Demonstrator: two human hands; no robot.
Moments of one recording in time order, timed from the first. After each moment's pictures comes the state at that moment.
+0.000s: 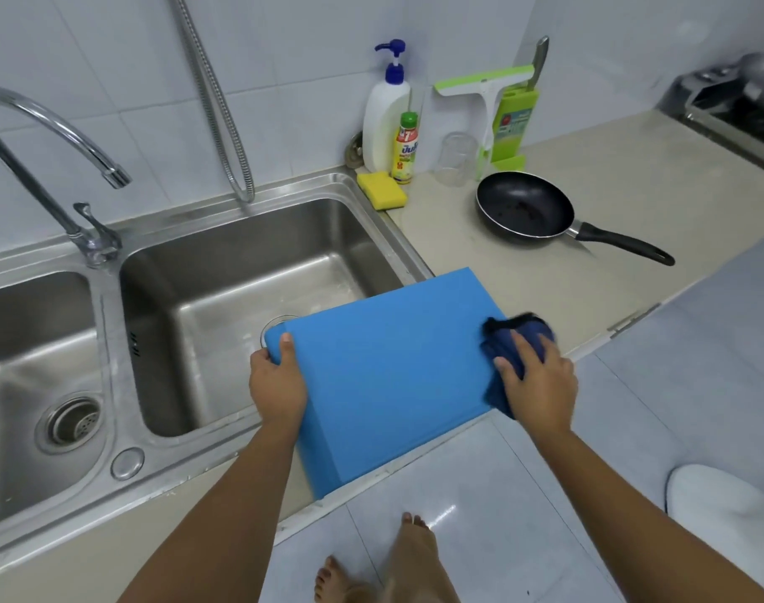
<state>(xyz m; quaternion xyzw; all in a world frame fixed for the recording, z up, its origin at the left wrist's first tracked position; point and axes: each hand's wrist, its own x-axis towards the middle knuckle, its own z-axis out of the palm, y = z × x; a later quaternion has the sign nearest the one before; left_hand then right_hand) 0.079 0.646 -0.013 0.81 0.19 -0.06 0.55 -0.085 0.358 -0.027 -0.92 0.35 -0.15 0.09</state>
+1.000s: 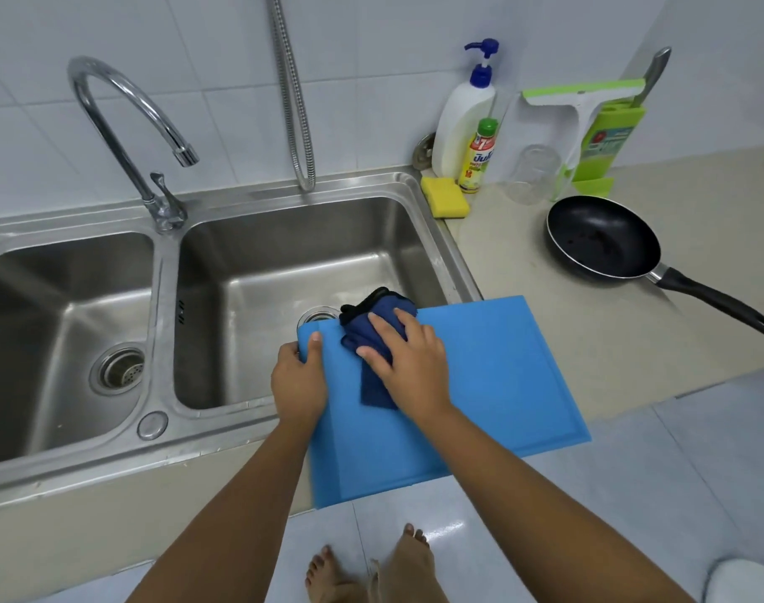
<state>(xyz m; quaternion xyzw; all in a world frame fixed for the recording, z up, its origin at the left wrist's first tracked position) 0.082 0.640 -0.015 0.82 0.21 -0.05 0.53 0.054 0.489 -0.015 -0.98 0.05 -0.15 0.16</state>
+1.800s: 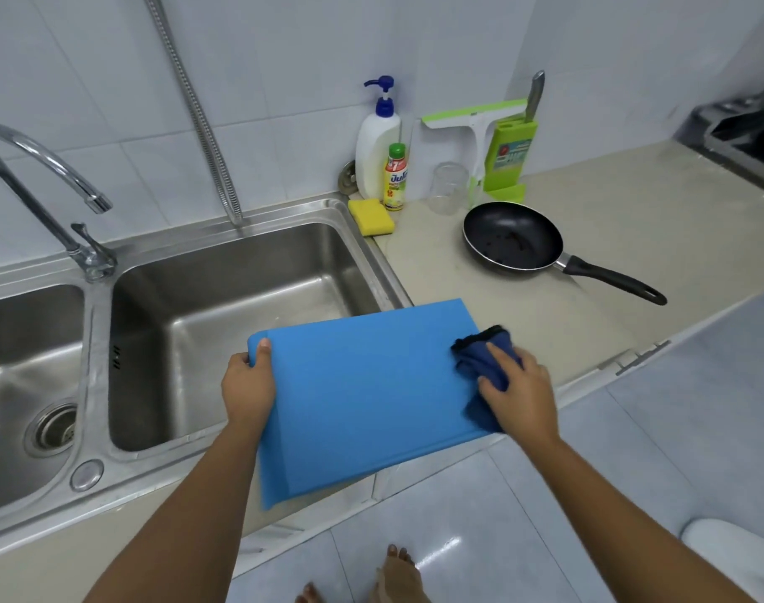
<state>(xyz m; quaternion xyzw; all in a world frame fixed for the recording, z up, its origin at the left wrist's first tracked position) 0.093 0.619 0.004 0.84 0.19 -0.07 0.50 -0.070 0.298 -0.018 -0.92 0.28 -0.17 0.21</state>
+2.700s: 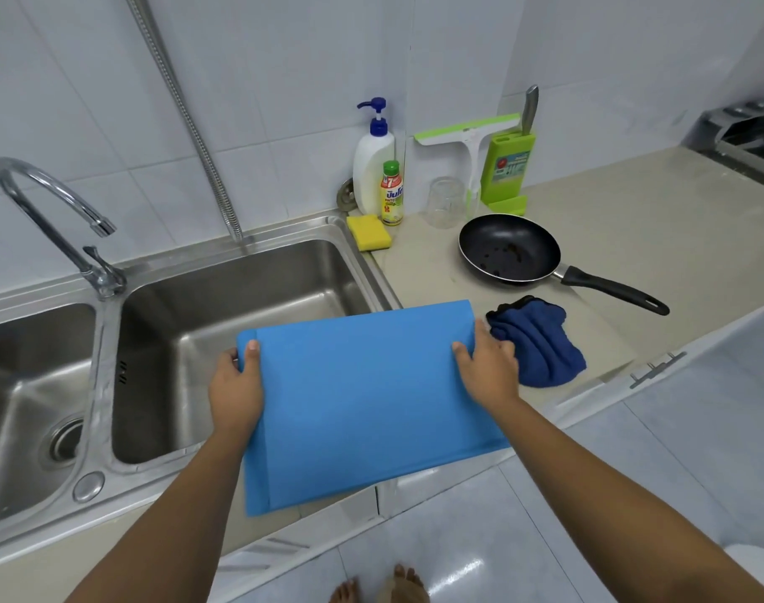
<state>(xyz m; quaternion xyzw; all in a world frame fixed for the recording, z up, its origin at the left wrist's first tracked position) 0.089 0.616 0.027 0.85 0.14 0.00 0.50 -0.003 0.294 -0.003 -0.90 0.32 -0.03 0.28</state>
